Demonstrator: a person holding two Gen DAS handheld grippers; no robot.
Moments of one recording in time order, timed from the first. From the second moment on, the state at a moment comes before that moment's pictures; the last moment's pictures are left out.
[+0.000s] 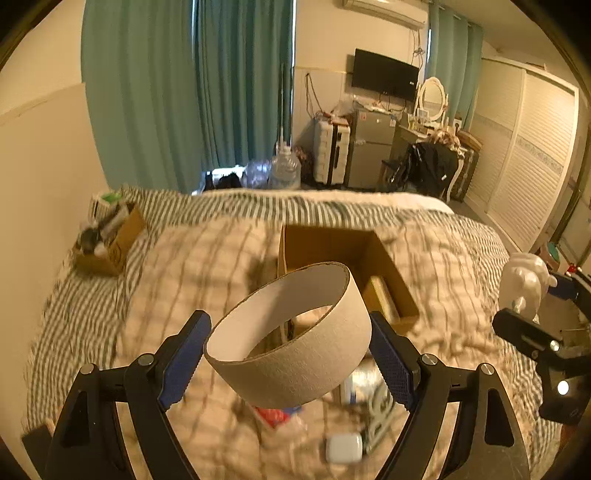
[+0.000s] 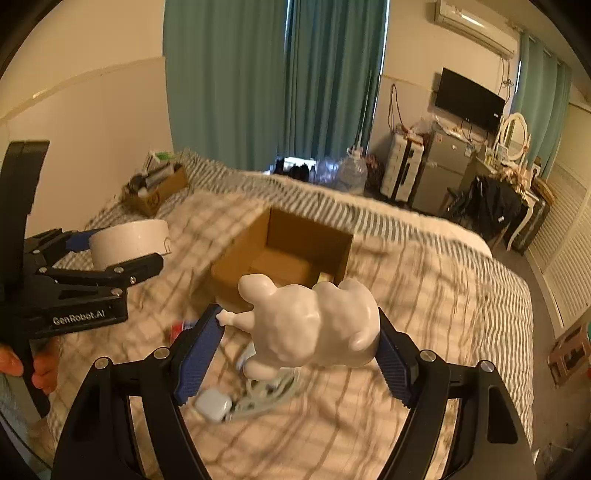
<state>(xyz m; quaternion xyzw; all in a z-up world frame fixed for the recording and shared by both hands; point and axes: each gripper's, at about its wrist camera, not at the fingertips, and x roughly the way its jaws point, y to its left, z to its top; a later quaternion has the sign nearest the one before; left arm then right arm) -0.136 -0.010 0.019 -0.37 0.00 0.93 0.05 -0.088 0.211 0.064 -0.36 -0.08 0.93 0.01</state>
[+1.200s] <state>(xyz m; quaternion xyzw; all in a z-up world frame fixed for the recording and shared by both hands) -0.272 0.037 -0.066 -0.41 0.04 0.91 0.10 -0.264 0.296 0.003 -0.35 0.04 0.93 0.04</state>
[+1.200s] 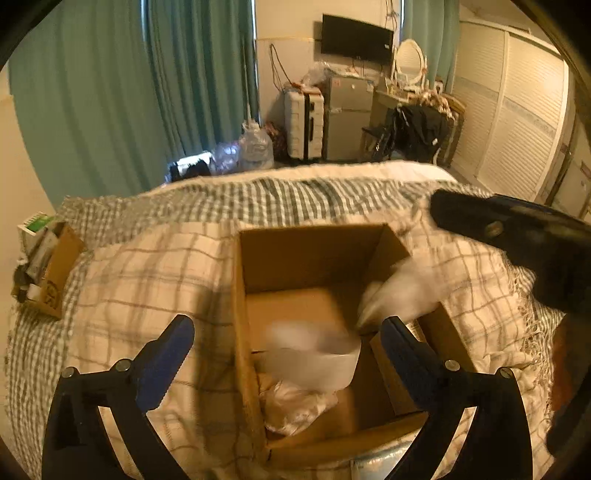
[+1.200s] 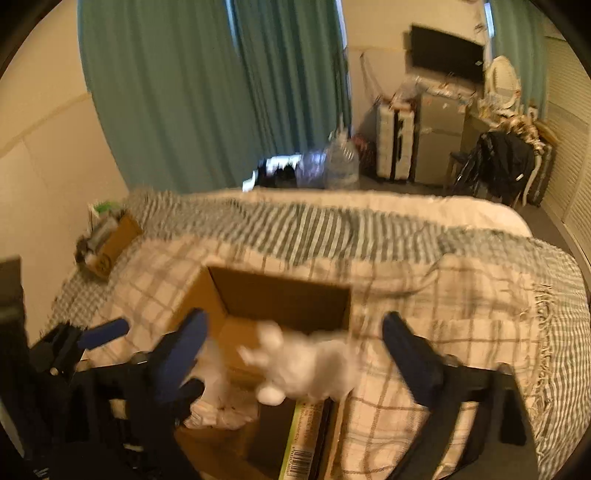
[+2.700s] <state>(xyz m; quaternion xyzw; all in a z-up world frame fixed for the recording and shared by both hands) -0.058 -0.081 -0.148 -0.47 0.02 0.88 -0.02 -0.087 0.145 -0.155 -0.54 -0.05 0.84 -0.02</state>
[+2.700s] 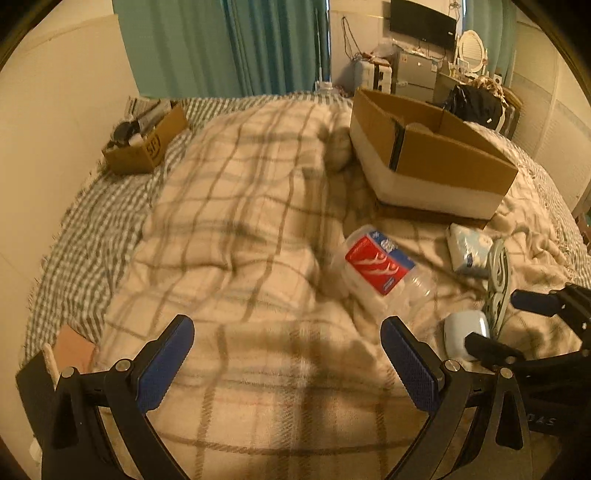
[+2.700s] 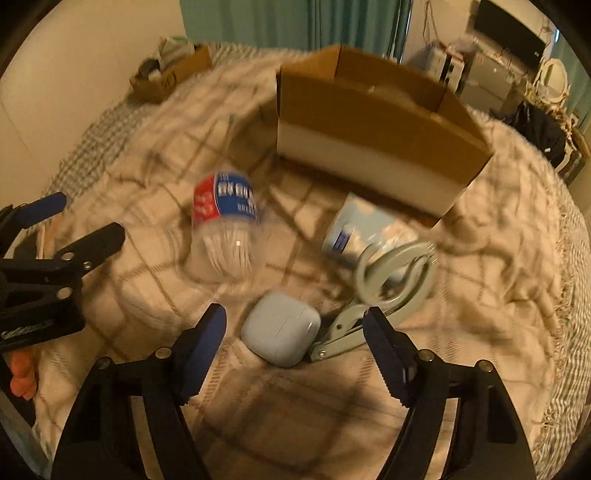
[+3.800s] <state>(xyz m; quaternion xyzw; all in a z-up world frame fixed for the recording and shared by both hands) -0.071 -0.072 -0.144 -0.49 0.00 0.87 -0.02 -0.057 0.169 -0.130 -0.51 -0.01 0.86 -0.03</state>
